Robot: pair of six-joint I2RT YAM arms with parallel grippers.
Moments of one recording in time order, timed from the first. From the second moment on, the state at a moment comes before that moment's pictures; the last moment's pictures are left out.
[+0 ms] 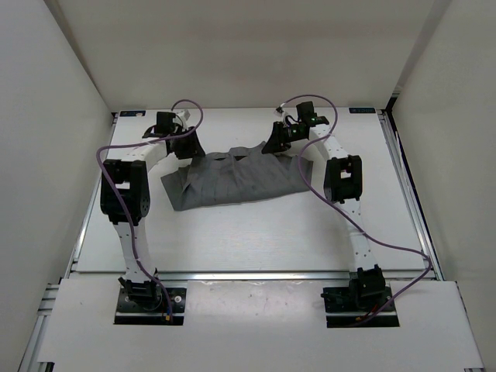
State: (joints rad) left arm -0.09 2.06 1.50 -0.28 0.35 -0.26; right arm 0.24 2.82 2.58 -0.74 -1.06 0.11
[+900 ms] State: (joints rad) left arm -0.14 1.83 1.31 -0.25 0.38 -0.29; right arm 0.15 2.76 2.73 -1.13 -1.08 -0.10
